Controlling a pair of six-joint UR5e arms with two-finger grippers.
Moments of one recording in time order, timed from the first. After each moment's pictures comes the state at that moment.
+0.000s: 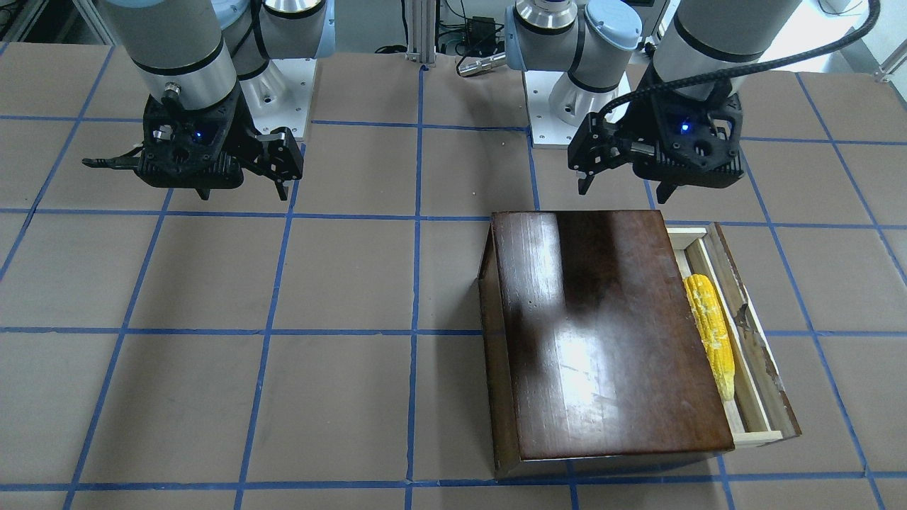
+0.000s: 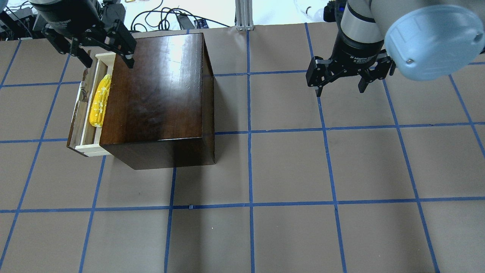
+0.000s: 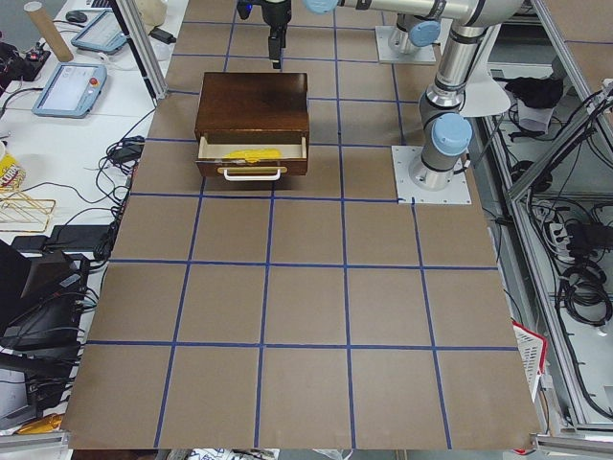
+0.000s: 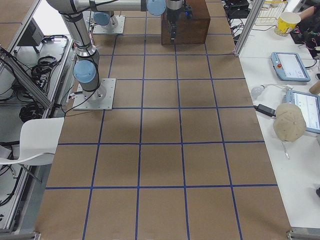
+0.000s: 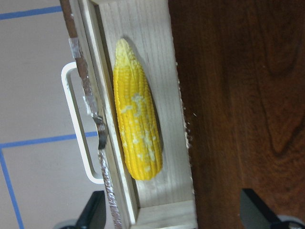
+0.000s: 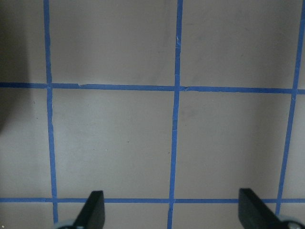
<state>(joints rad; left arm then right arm) -1.58 -1.64 -1.44 -1.64 1.56 0.09 1.66 -1.53 1.57 -1.60 -1.60 0.06</state>
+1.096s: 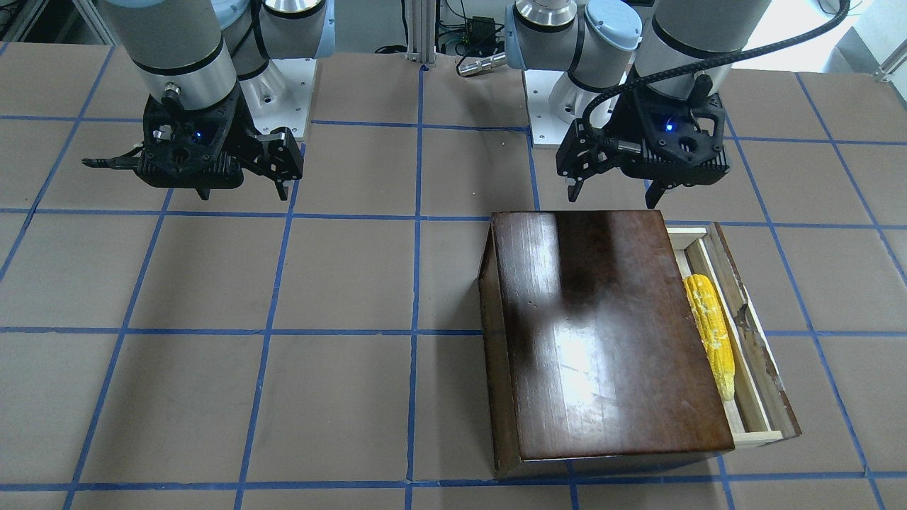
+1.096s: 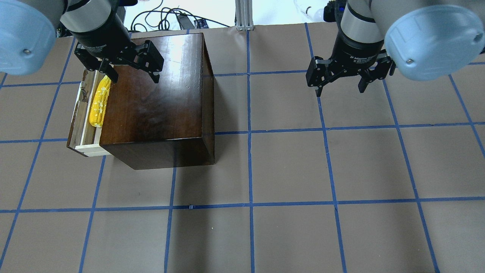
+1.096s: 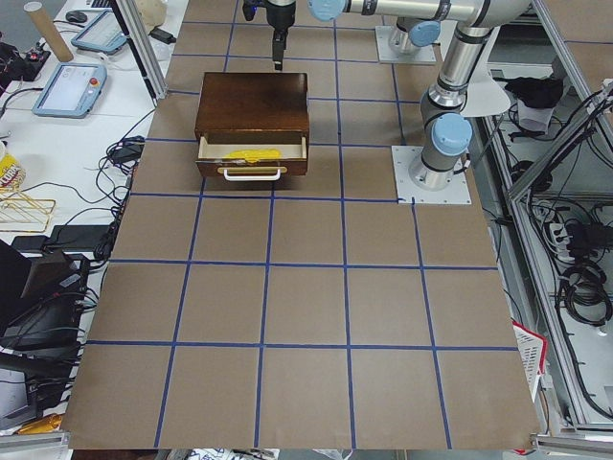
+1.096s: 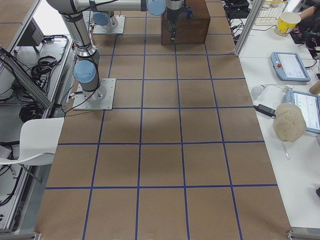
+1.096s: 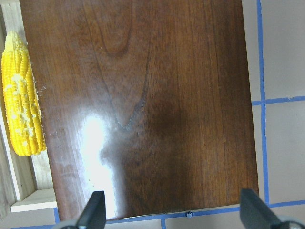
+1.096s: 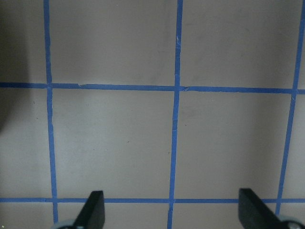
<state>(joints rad) -1.59 -1.61 -1.50 -1.55 1.56 0.06 1.66 -1.53 1.57 -1.60 -1.60 0.06</state>
